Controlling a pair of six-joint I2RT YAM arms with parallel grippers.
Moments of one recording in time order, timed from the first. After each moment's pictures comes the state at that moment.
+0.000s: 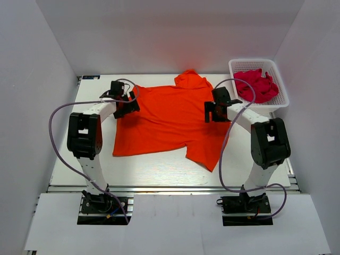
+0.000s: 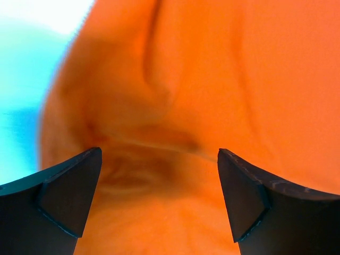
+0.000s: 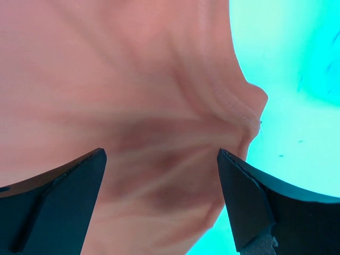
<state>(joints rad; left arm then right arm) -0.12 1.97 1.37 -0.37 0.05 -0.44 0.31 1.84 1.24 -0.46 0.20 0.21</state>
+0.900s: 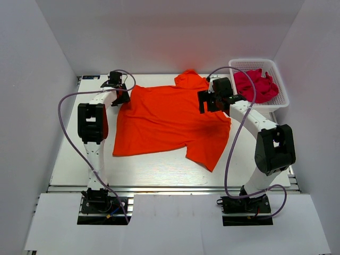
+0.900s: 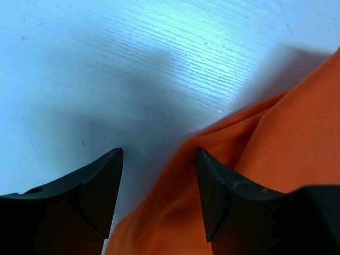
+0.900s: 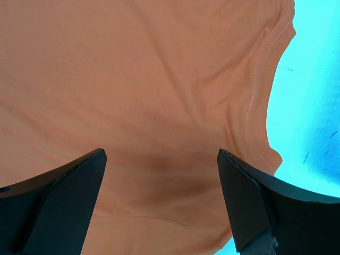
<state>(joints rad) -0.06 2.32 1.84 -0.48 -0.17 -0.32 0.35 1.71 1.31 -0.38 -0.01 0.05</state>
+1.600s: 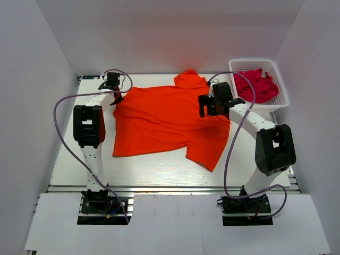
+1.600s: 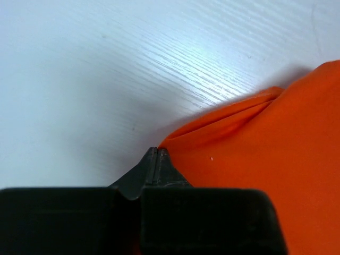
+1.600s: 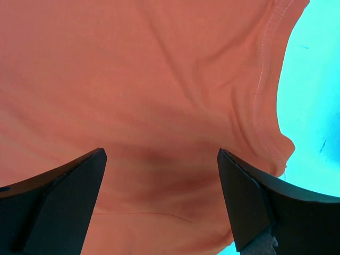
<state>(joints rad) -0.06 2.22 1.70 -0.39 -0.31 -0.34 0.35 1.70 1.25 -0.34 -0.01 0.08</state>
